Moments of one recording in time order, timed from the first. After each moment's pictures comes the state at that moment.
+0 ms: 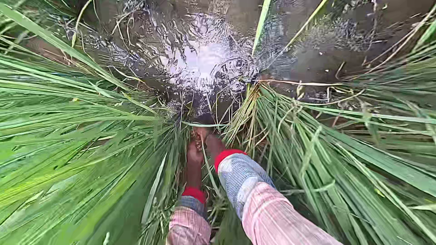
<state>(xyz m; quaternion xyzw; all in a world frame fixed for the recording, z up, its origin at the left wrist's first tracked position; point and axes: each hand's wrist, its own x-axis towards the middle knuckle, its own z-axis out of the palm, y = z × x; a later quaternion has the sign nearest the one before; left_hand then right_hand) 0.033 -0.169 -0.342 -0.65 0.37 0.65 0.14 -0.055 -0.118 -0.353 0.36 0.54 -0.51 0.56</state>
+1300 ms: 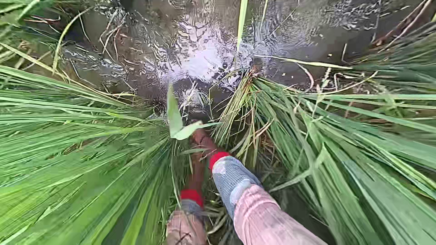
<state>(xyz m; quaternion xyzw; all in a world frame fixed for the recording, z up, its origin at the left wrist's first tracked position) 0.017 -0.156 -0.291 -0.43 0.72 0.43 0.34 -0.056 -0.132 -0.372 0.47 0.46 -0.58 0.49</state>
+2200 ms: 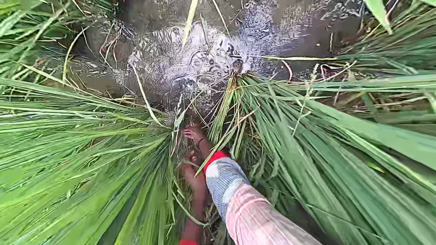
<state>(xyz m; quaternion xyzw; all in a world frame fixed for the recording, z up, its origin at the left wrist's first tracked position) 0.050 -0.148 -0.238 -0.30 0.88 0.34 0.15 -0.022 -0.165 -0.425 0.55 0.31 -0.65 0.43</state>
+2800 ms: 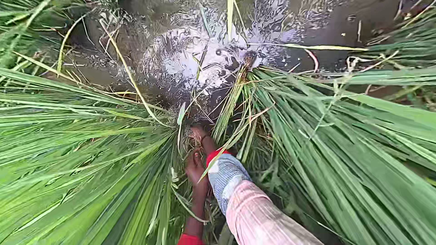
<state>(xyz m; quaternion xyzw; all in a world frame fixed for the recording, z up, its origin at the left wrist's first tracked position) 0.051 -0.166 -0.266 -0.33 0.87 0.29 0.20 0.006 -0.182 -0.469 0.42 0.42 -0.63 0.50</state>
